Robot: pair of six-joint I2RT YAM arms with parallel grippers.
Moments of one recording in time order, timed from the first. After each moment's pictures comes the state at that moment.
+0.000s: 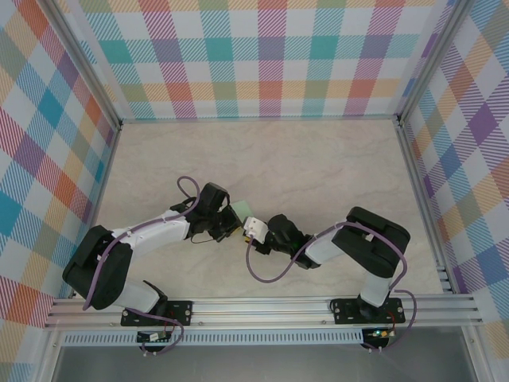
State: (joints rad) left arm -0.61 1.43 0.75 -0.30 0.26 -1.21; right arm 0.97 1.79 0.54 0.73 -0.04 -0.32
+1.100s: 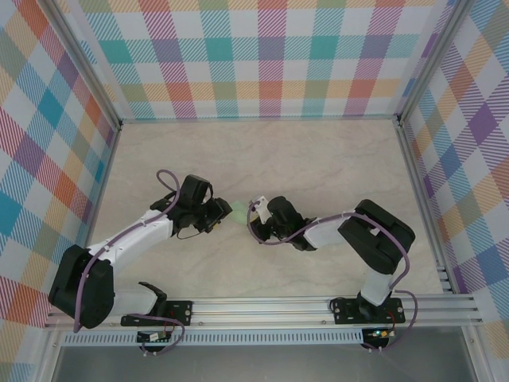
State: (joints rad) left arm -0.48 1.29 0.77 -0.44 0.22 -1.11; right arm 0.84 1.78 0.69 0.45 -0.24 0.24
